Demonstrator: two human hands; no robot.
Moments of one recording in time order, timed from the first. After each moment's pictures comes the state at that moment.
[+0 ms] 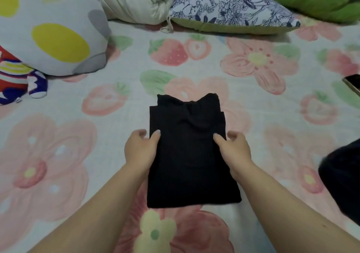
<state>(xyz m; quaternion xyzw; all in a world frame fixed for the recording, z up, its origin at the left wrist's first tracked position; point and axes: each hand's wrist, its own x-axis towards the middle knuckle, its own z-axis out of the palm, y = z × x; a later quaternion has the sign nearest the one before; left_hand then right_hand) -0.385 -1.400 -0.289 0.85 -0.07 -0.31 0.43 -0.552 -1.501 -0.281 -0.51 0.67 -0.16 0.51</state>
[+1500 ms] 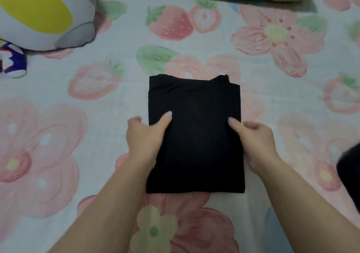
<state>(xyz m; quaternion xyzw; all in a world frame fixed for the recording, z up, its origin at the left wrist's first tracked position) -0.397 -1.415 -0.282 0.84 -0.02 -0.32 0.45 -0.566 -1.520 -0.287 -0.45 0.66 -0.19 0.57</state>
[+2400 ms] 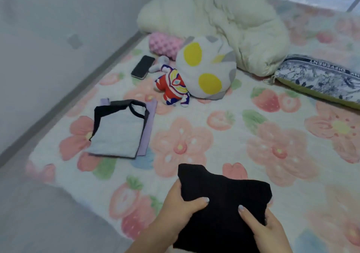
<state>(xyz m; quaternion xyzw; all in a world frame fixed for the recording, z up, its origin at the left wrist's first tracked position) -0.396 -1.135 -0.059 0.67 0.00 -0.45 0.60 -0.530 -1.269 -0.059 -0.53 0.51 -0.06 0.67</state>
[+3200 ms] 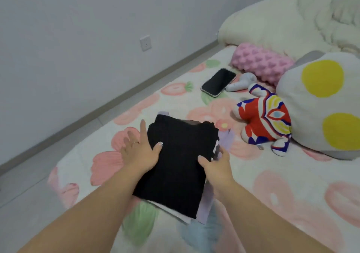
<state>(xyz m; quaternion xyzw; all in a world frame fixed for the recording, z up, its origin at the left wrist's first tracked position) -0.030 -1.020 -0.200 0.97 0.06 -0.13 0.20 -0.110 -1.185 -0.198 -0.61 0.34 0.05 0.72</state>
